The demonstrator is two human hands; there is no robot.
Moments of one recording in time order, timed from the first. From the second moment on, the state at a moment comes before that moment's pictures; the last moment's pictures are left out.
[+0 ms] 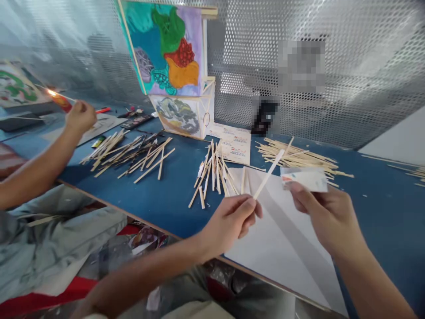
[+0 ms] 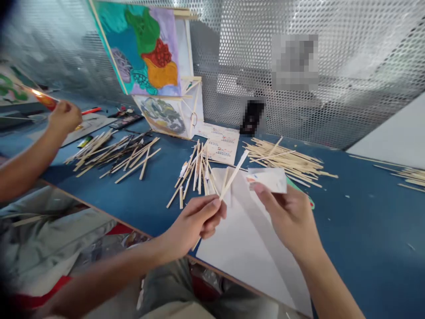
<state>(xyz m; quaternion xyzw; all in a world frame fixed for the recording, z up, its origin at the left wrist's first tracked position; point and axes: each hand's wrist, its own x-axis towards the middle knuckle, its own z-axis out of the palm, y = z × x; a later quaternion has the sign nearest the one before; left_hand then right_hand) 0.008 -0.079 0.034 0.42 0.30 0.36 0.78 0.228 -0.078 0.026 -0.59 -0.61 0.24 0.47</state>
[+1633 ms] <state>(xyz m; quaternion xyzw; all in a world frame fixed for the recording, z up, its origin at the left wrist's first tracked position) -0.025 -0.063 0.077 0.49 0.44 0.28 0.70 0.345 -0.048 0.093 -0.57 -0.32 0.23 0.72</state>
